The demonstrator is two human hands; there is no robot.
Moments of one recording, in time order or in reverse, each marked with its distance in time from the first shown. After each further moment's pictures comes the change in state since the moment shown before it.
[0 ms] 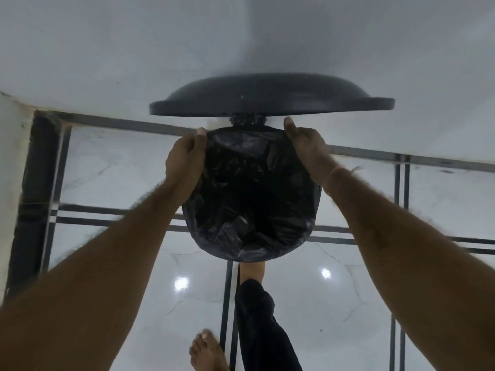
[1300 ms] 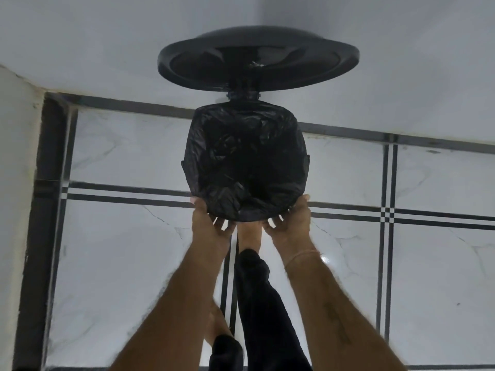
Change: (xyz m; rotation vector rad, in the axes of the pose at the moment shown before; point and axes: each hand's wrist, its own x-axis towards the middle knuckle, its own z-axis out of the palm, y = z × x) left_hand -0.174 -0.038 0.032 -1.152 0.066 -0.820; right_hand -0.187 0.075 0.056 1.347 0.197 0.711
